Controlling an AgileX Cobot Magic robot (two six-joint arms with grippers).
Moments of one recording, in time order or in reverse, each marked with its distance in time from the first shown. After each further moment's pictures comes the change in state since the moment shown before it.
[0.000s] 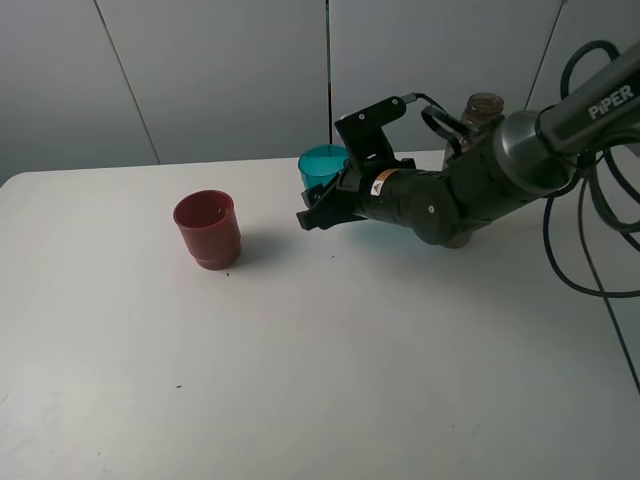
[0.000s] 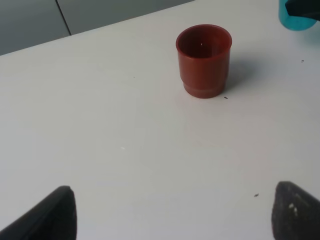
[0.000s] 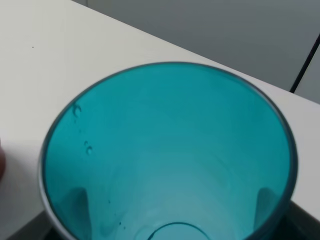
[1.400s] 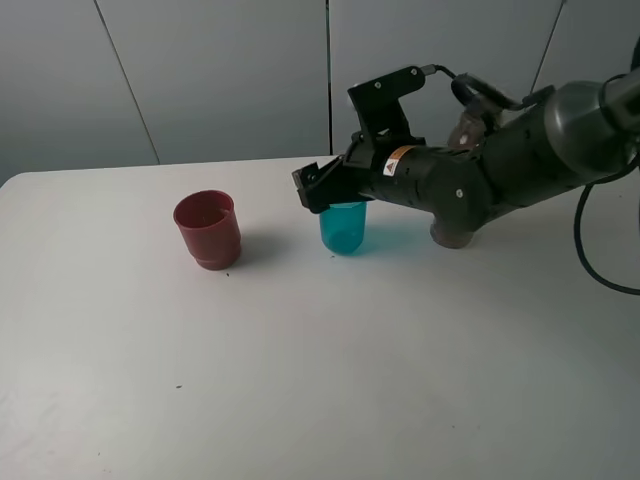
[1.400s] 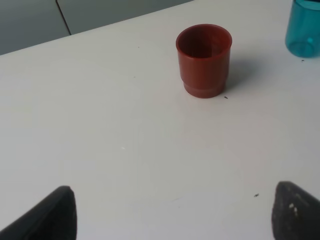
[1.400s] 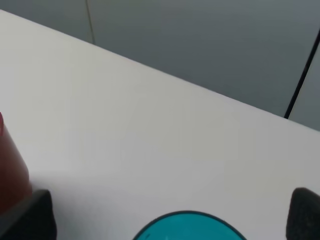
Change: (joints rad) left arm 0.000 0.000 0.000 0.000 0.000 0.000; right arm 0.000 -0.176 0.048 -0.064 0.038 0.071
